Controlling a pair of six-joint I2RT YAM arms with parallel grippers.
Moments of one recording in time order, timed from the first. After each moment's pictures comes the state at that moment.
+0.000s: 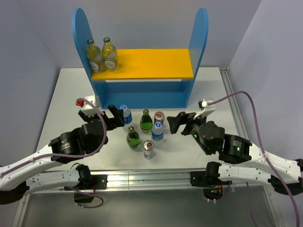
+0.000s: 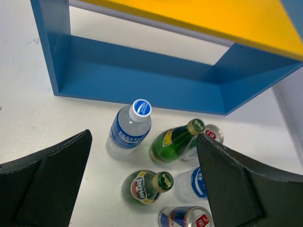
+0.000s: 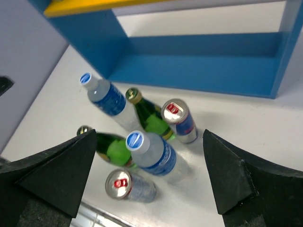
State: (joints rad) left arm -1.16 0.81 1.01 -0.58 -1.00 -0.70; right arm 1.18 0.70 0.94 -0.51 0.78 0.55
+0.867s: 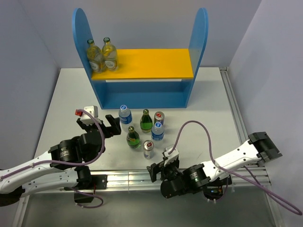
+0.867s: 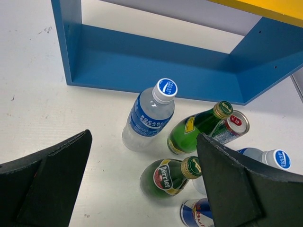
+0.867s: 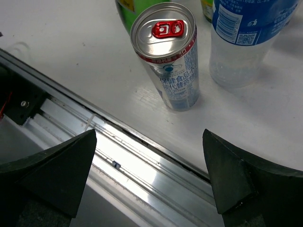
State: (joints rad) left arm -1.21 0.68 0.82 -0.57 -1.05 -0.70; right arm 1.89 1.09 0.58 -0.43 1.08 1.13
